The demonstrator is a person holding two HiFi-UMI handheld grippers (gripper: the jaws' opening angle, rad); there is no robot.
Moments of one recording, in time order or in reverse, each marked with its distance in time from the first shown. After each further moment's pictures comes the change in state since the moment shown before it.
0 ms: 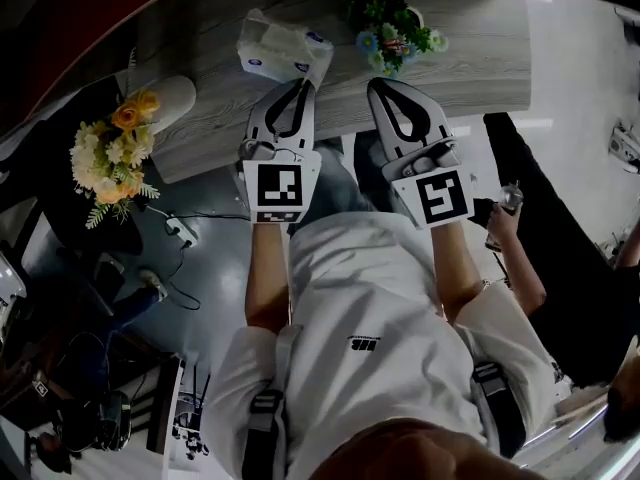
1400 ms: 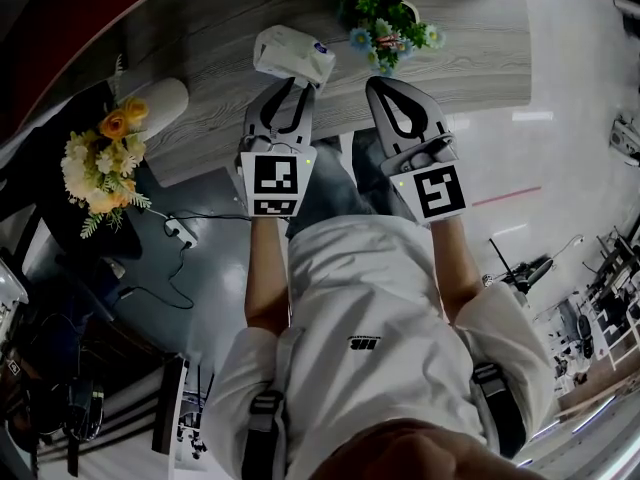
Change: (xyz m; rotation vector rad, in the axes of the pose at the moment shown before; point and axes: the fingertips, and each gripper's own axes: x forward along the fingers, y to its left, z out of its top) left arm 0.017 -0.005 -0.036 -0.058 0.087 -0.029; right arm 0.001 -0.008 -0.024 -0.007 0.042 -0.004
